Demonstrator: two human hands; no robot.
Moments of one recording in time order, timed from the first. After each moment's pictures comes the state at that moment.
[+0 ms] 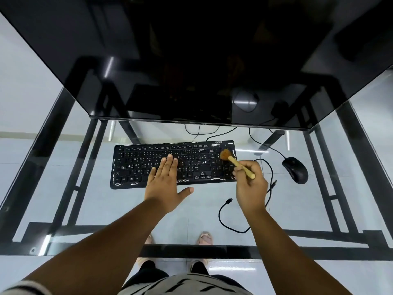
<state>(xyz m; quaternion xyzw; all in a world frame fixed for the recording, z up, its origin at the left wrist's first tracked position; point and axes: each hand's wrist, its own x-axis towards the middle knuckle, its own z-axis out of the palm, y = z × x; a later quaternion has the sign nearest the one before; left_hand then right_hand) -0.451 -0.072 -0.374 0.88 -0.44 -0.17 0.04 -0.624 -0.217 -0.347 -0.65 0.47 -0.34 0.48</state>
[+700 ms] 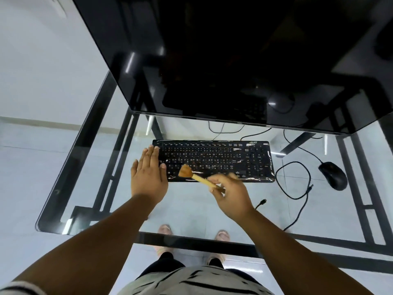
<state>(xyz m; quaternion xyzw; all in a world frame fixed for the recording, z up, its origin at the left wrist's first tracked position) -0.368 0.017 -0.364 0.94 -0.31 -0.07 0.15 -0.556 -0.142 -0.371 -0.88 0.26 -0.12 0.38</state>
